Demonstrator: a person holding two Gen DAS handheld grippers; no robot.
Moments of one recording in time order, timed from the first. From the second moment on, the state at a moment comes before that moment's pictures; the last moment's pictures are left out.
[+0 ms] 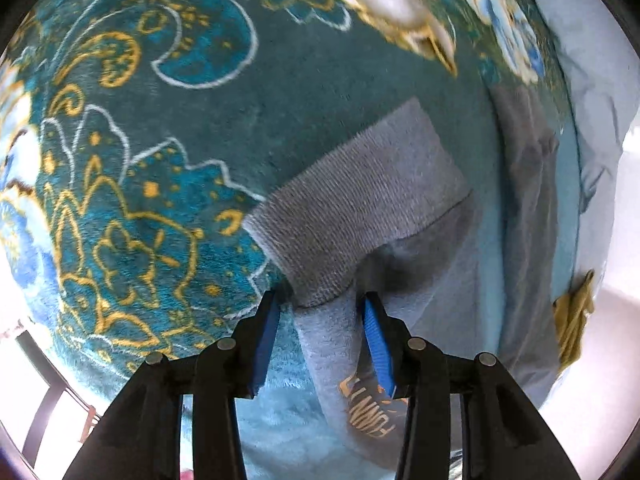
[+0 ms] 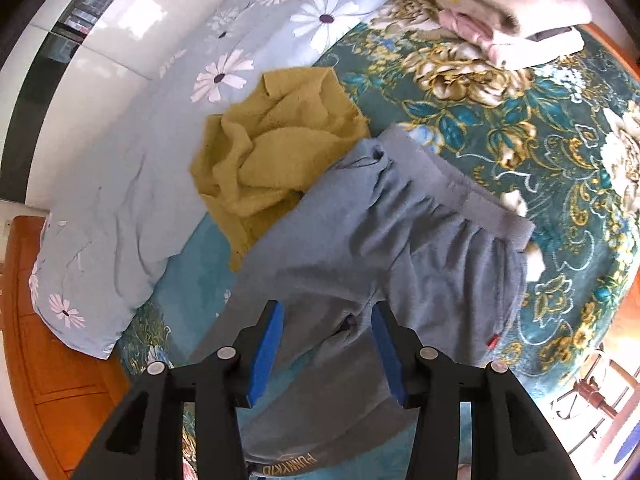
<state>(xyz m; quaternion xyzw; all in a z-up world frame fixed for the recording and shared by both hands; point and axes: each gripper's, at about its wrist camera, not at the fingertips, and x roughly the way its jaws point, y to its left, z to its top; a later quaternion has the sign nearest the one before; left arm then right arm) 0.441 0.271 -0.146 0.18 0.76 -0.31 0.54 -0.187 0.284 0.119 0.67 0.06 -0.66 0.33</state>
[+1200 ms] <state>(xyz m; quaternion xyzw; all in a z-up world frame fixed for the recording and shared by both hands) 0.395 0.253 -0.098 0.19 0.73 -0.24 0.60 -0.319 0.347 -0.015 0.70 -0.04 -0.66 0.27</state>
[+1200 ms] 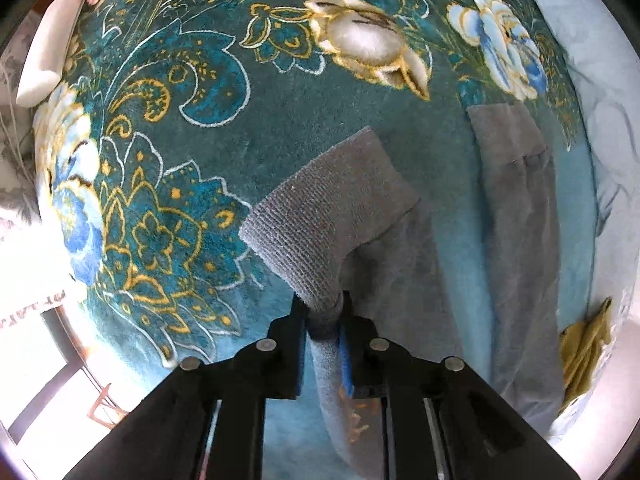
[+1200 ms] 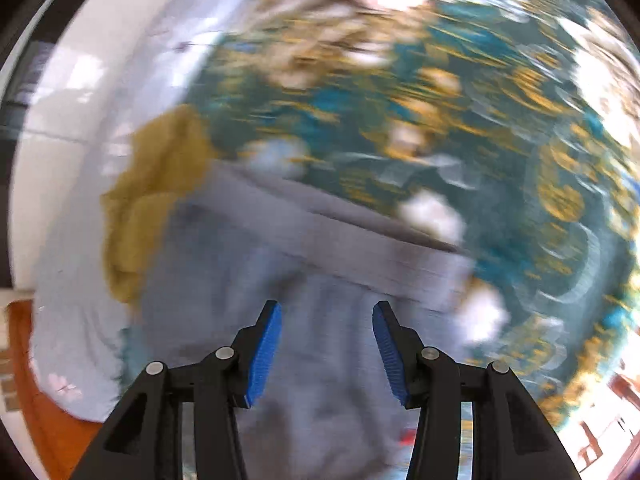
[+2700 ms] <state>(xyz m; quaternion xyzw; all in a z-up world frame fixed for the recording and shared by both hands) 0.355 0.016 -0.102 0.08 0.80 -0.28 0.53 -0.279 0.166 -0.033 0.76 -0.02 -0.60 0.24</state>
